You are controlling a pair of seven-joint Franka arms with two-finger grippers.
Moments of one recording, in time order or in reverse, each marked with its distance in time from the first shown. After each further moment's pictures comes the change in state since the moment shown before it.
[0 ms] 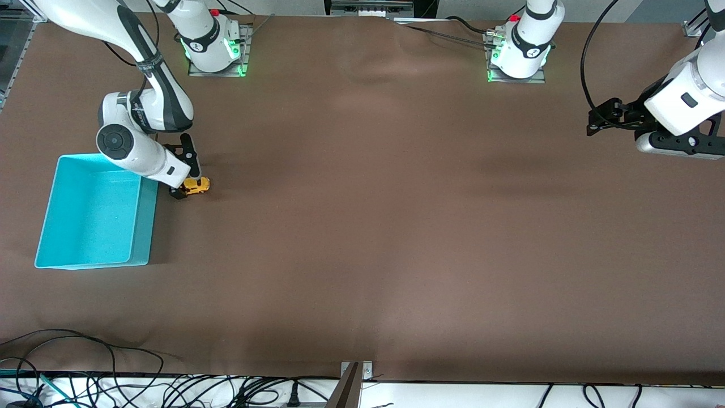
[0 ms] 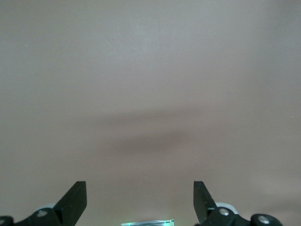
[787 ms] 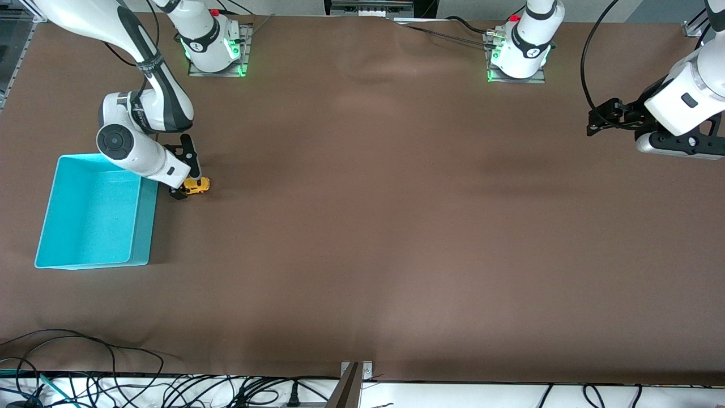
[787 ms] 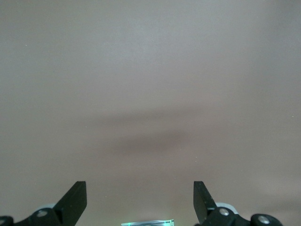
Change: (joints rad) left arm 0.001 0.001 0.000 0.000 0.000 0.000 0.000; right arm -0.001 0.006 0.000 0.000 0.000 0.011 0.000
